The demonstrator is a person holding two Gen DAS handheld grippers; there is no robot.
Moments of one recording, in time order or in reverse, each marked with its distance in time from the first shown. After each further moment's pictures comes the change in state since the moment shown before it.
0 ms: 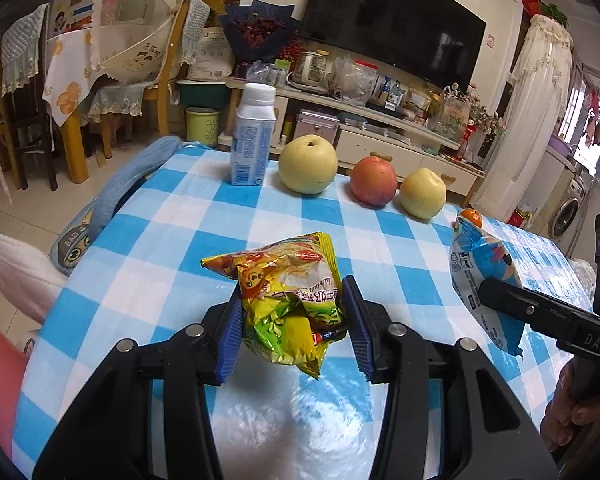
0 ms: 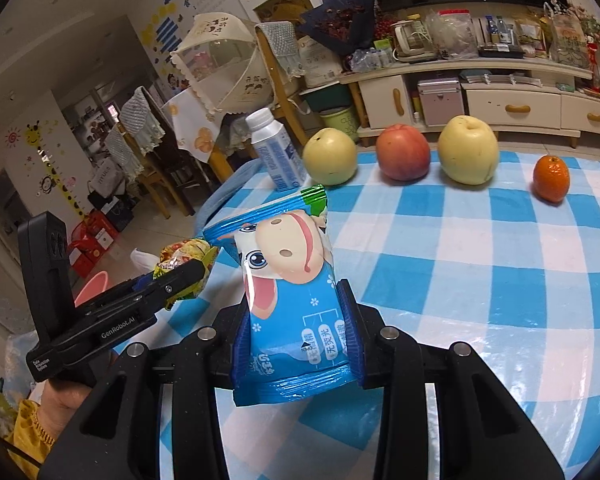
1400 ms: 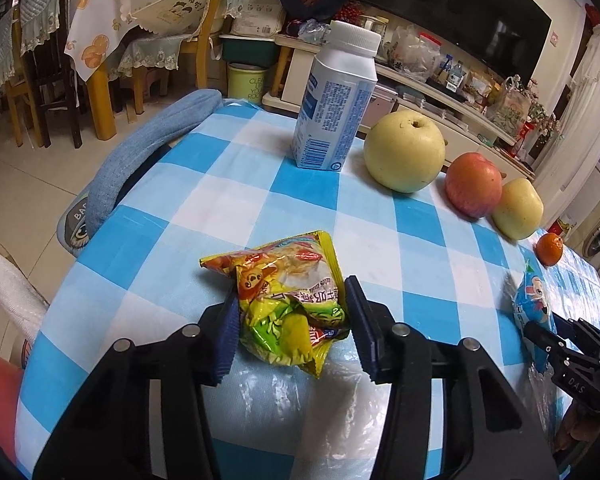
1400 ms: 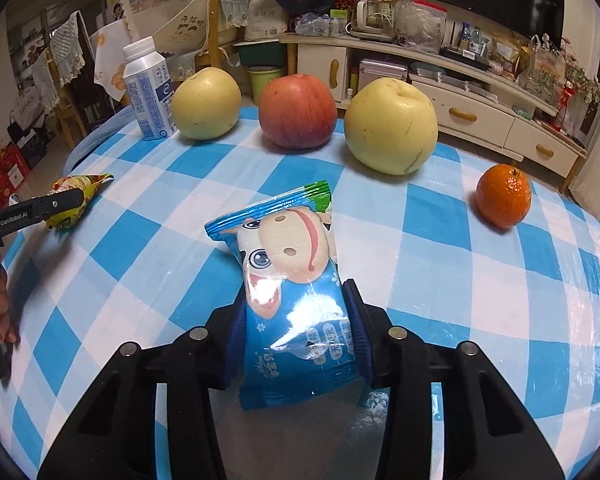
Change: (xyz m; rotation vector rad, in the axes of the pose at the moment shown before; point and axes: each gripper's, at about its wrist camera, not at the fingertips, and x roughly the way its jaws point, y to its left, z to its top) left arm 0.101 0.049 0.037 -0.108 0.140 0.124; right arm 0.079 -0.082 0.017 -0.154 0.150 -0.368
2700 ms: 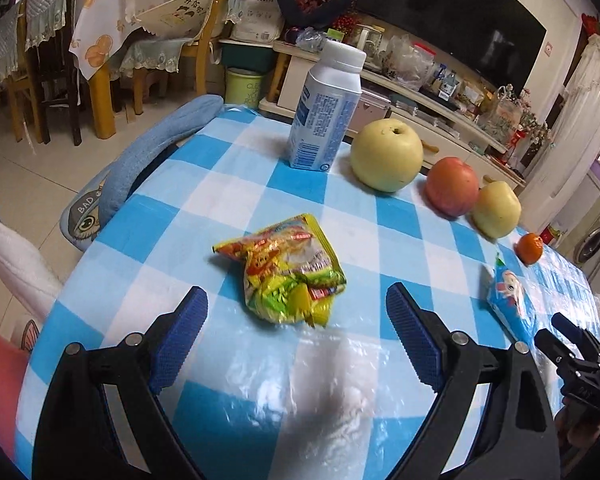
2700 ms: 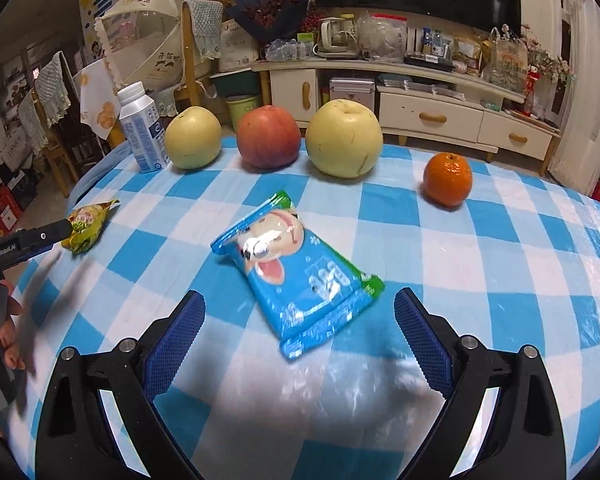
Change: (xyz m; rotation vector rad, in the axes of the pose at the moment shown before) left arm -0.027 -0.001 -0.010 -0.018 -0.018 -0.022; right arm -0.044 -0.013 -0.020 0.107 -0.090 -0.036
